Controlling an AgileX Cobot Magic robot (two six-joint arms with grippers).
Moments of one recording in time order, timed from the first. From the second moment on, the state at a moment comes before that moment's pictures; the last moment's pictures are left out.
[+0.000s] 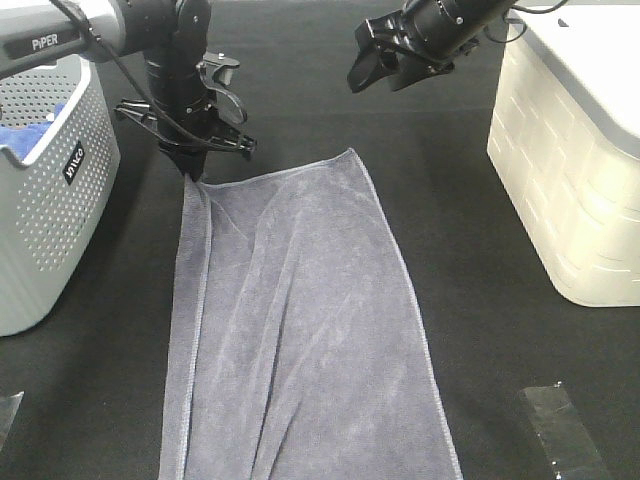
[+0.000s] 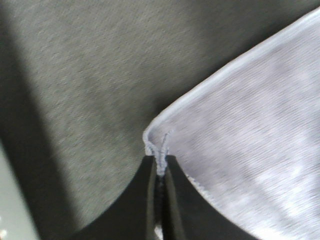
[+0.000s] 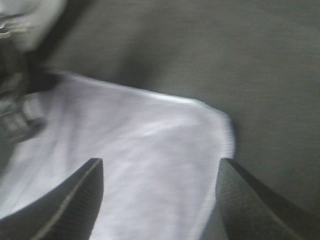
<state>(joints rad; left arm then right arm) -0.37 2.52 -2.24 0.16 1.14 -0.15 0.27 2.19 -1.91 0.48 0.81 -0.49</state>
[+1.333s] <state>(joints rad) -0.37 2.52 -2.24 0.12 1.09 -0.19 0.35 2.60 -2.33 0.20 0.84 -0.25</state>
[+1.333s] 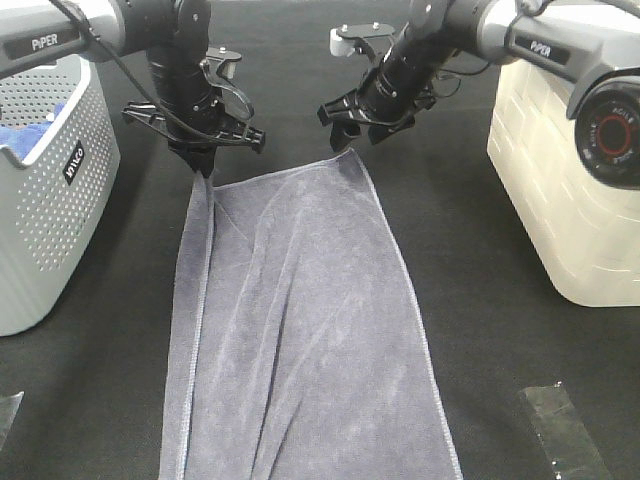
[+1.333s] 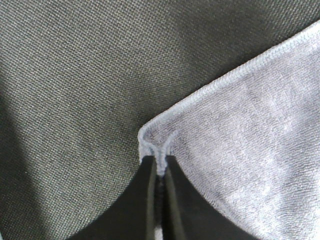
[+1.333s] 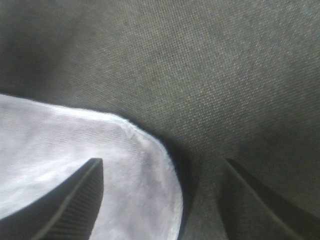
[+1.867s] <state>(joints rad) -0.37 2.52 -2.24 0.12 1.09 -0.19 0.35 2.66 -2.33 0.18 0.76 -0.25</state>
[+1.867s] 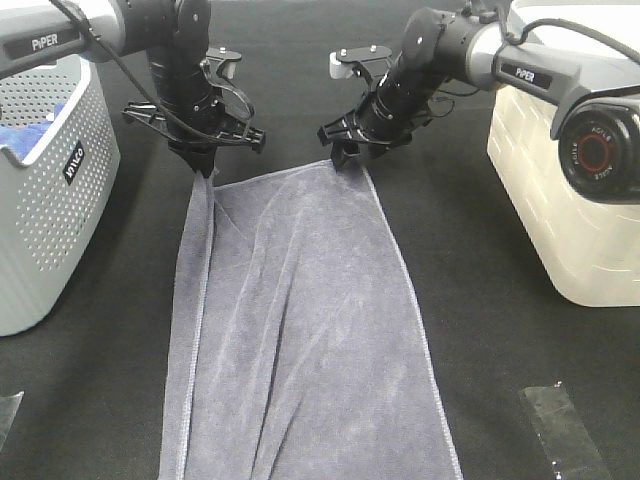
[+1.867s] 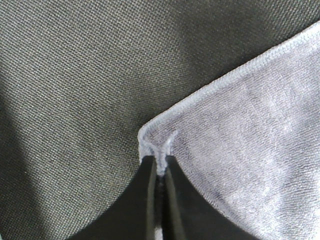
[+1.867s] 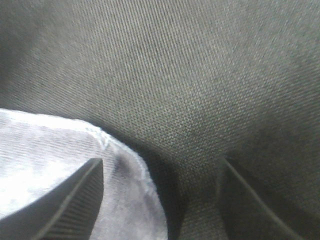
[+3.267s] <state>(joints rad) -0.37 2.52 -2.24 0.12 1.05 -0.19 0.35 2.59 -2.33 -0.03 0.87 -0.12</state>
